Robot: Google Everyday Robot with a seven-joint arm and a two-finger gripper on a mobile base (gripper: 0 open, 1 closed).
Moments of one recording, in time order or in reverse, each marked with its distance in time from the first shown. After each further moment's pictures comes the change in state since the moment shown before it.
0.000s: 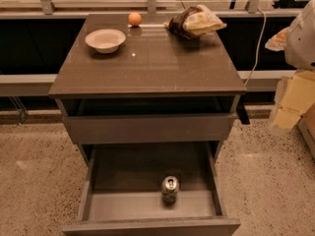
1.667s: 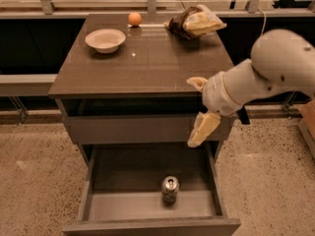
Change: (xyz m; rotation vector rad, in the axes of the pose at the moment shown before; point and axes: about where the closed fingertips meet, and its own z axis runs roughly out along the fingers) arm -0.102 -0.024 0.202 -0.057 -0.469 -0.186
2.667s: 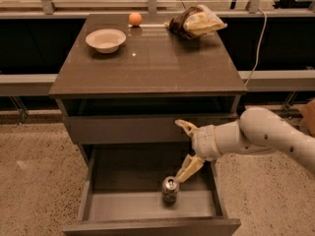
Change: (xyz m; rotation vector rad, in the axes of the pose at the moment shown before) arm 0.054 0.066 0.118 -0.035 -0.313 0.048
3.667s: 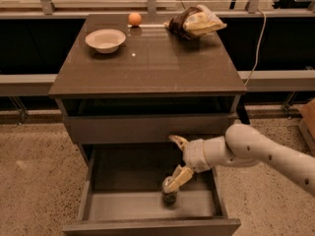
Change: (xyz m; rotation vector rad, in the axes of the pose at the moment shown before) arm 0.045 0.016 0.059 -0.059 -0.050 0.167
